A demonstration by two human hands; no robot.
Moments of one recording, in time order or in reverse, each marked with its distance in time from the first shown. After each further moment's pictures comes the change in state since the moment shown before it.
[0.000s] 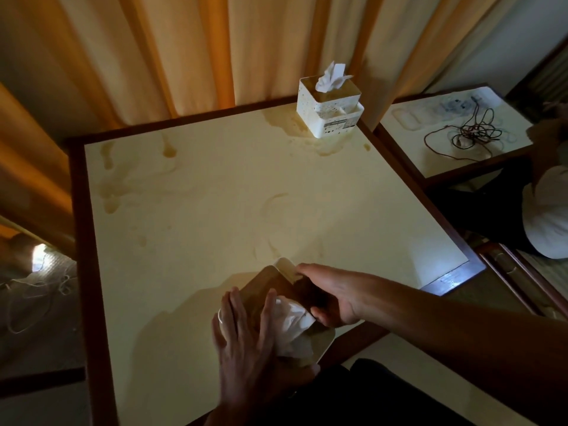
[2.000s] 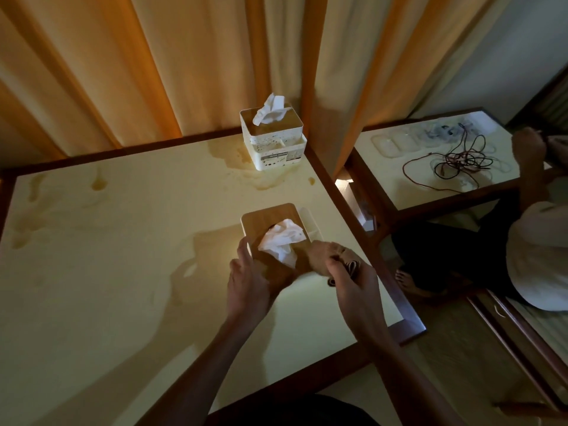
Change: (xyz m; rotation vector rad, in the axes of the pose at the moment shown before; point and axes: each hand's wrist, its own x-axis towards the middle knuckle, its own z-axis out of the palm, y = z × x) left_hand 0.197 0.192 0.050 -0.542 0.142 -0.276; right_hand 0.039 0.016 -0.241 0.206 0.378 -1.146
